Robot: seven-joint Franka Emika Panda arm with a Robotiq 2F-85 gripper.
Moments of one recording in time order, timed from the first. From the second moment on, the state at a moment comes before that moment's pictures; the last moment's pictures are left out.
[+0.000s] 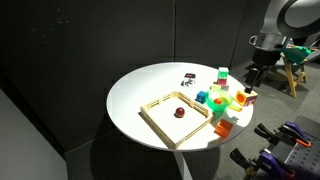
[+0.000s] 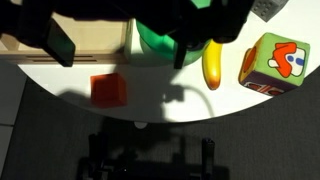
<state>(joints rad) -0.01 -0.37 -0.09 -2.77 0.07 2.34 -0.17</state>
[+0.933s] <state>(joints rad) -0.21 -0.27 -0.20 -2.70 0.05 2.44 -0.14</state>
